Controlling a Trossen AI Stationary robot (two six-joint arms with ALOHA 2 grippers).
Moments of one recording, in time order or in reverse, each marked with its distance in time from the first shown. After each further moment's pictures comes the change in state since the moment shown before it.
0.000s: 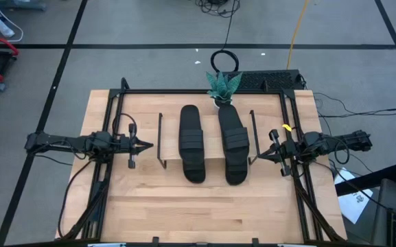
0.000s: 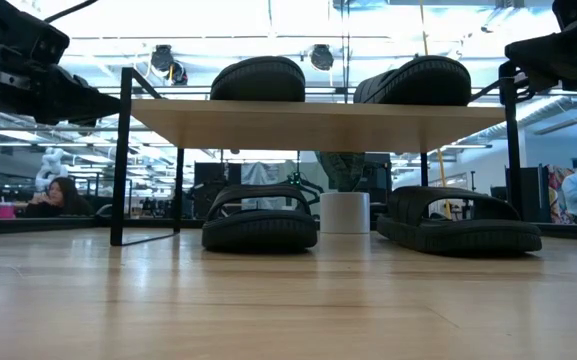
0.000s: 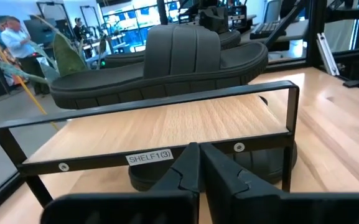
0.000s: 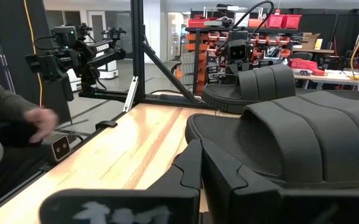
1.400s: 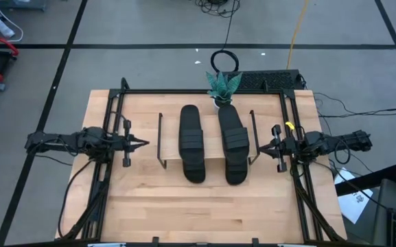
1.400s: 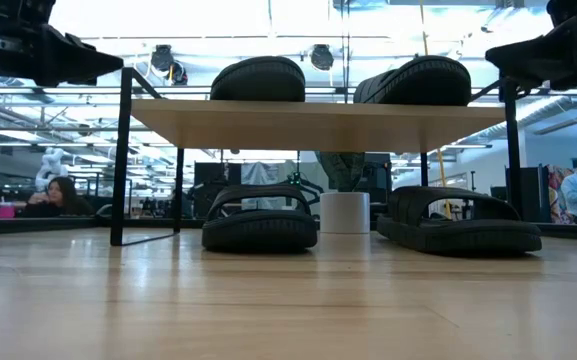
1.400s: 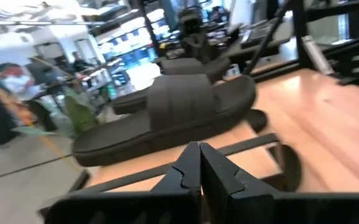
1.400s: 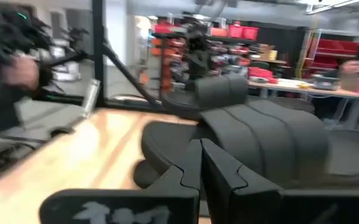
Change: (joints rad) left arm -0.006 -0.001 0.154 -0.110 0.030 0.186; right arm -0.002 0.000 -0.001 0.034 0.154 -0.062
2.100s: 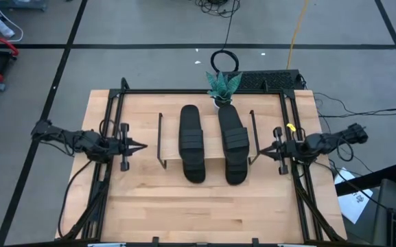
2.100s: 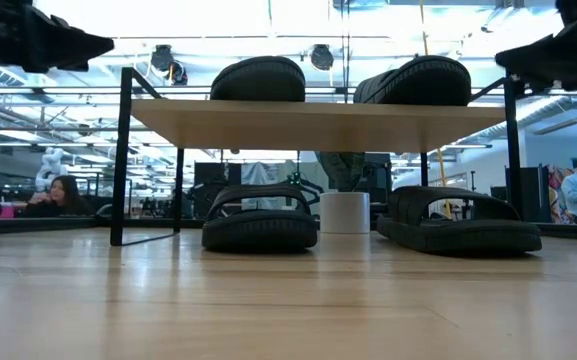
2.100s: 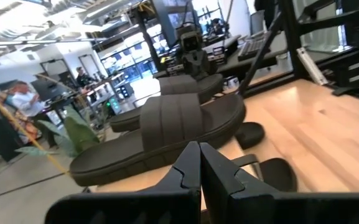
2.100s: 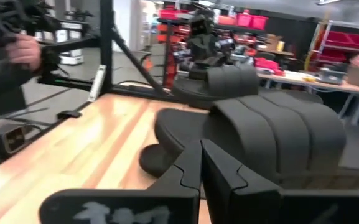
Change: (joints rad) left arm -0.241 0.001 0.002 0.052 -0.221 0.036; right arm 0.151 0.000 0.035 -0.100 0.140 -0.022
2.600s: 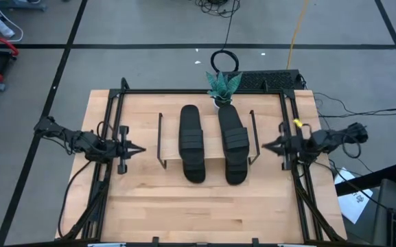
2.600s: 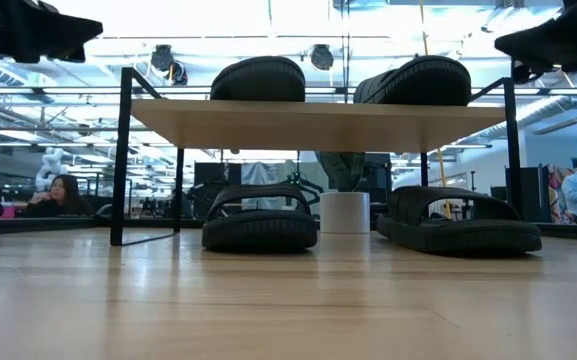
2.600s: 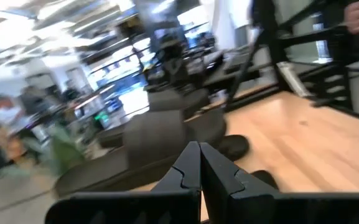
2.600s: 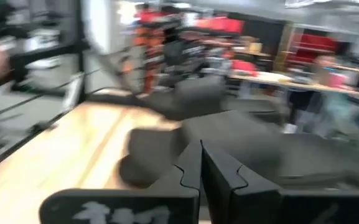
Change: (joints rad) left arm -0.083 0.000 0.001 0.035 -0.029 0.016; right arm 0.007 0.000 0.106 -0.095 0.089 -0.009
